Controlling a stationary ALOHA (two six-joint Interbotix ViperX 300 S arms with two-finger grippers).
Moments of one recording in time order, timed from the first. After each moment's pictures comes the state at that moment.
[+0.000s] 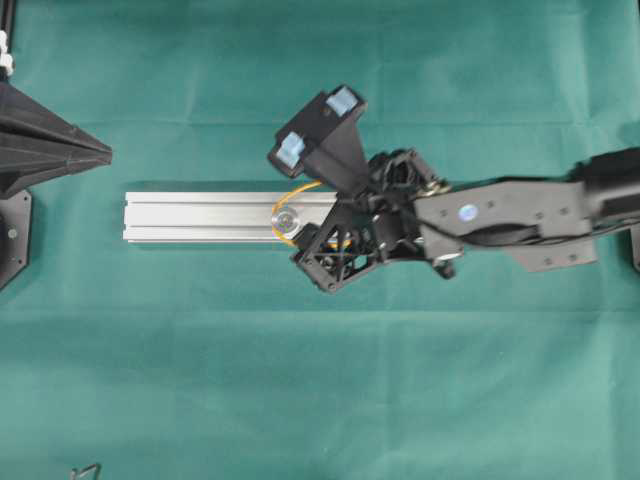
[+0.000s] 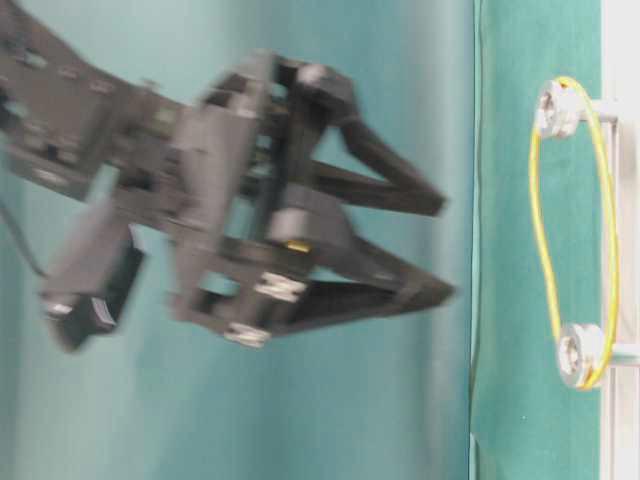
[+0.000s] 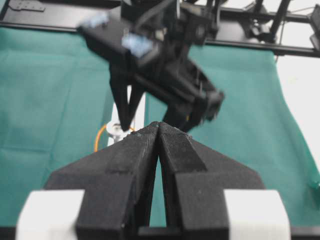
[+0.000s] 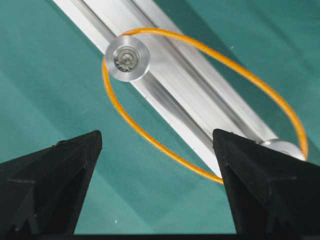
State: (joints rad) left arm -0.03 -0.92 0.76 0.03 0.34 -0.12; right arm 0.13 0.12 0.12 -0.34 0.93 1.22
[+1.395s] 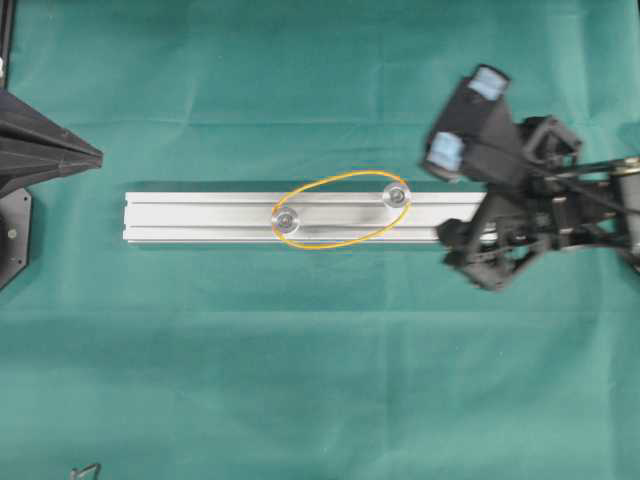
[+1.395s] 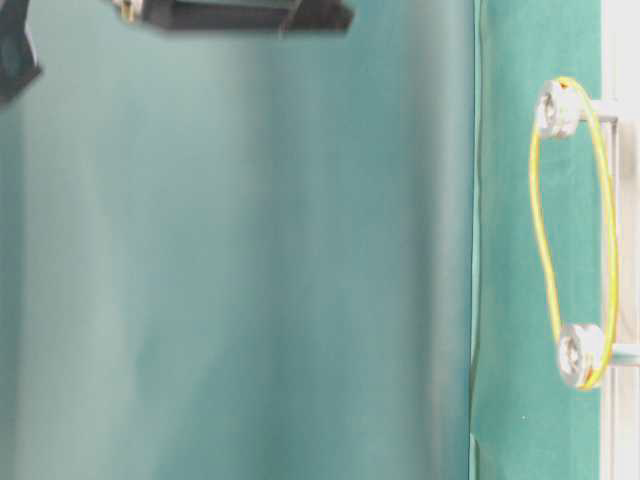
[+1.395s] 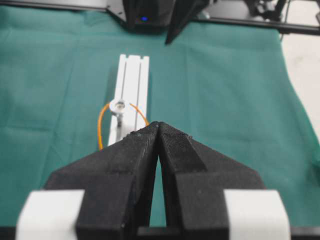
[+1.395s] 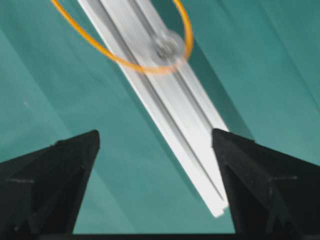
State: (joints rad) left arm -0.03 -0.94 0.76 0.03 0.42 -0.12; right arm 0.19 -0.32 0.48 -0.34 1.04 1.04
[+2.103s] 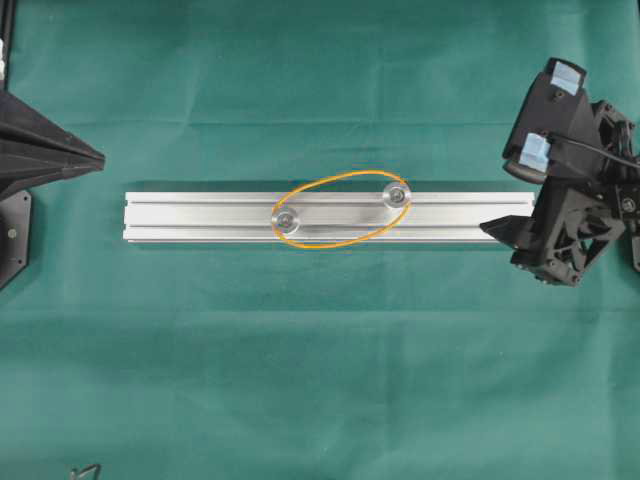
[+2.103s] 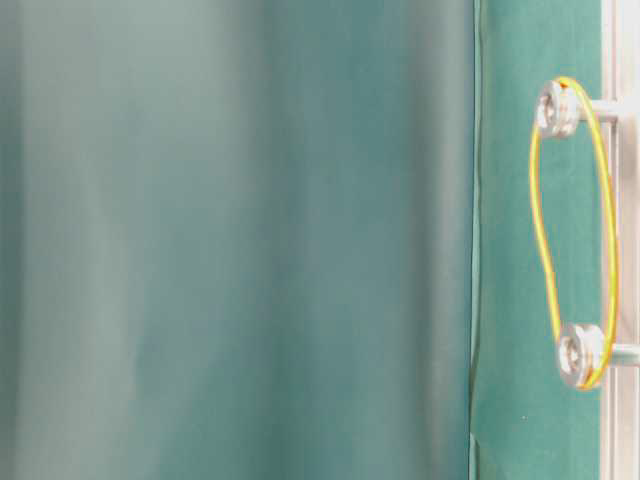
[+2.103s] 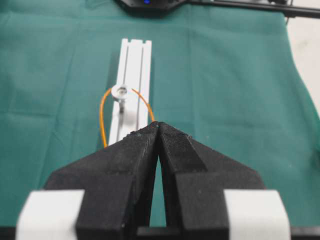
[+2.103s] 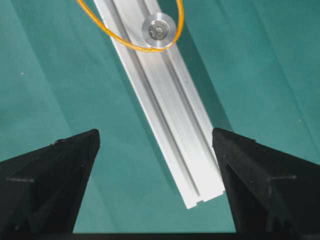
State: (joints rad) left arm -0.03 -0.94 0.76 0.04 0.45 -0.12; right arm 0.19 -0.49 0.61 -0.34 0.95 0.92
